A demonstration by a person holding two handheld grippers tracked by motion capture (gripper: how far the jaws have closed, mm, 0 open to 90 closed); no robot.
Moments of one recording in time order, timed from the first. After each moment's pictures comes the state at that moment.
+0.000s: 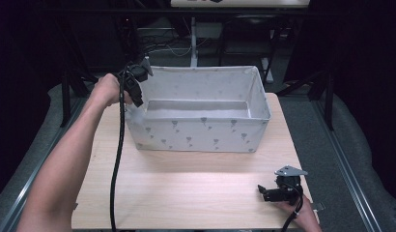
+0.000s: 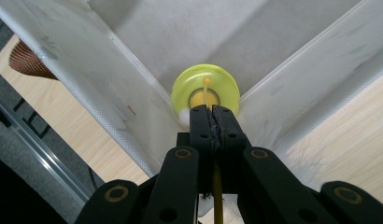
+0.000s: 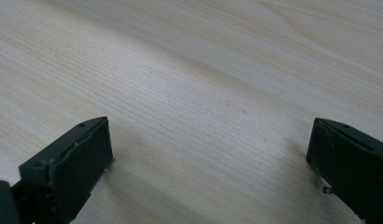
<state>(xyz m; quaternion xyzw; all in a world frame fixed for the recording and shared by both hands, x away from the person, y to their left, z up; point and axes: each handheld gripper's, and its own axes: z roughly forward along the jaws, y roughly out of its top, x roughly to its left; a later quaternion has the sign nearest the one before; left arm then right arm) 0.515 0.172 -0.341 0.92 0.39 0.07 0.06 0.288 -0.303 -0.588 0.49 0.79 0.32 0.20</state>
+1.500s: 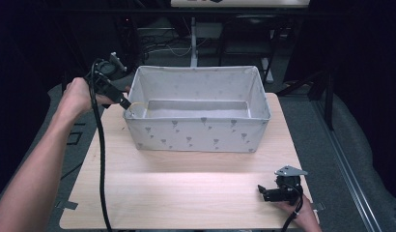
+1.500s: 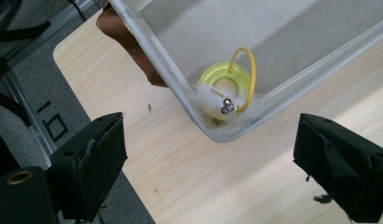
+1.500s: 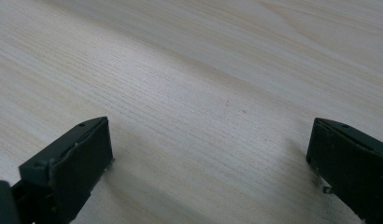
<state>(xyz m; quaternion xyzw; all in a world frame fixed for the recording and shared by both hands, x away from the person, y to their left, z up) 0.459 0.229 -0.304 0.88 0.43 0.14 0.14 0.288 -0.303 -0.588 0.49 0.79 0.32 0.20</state>
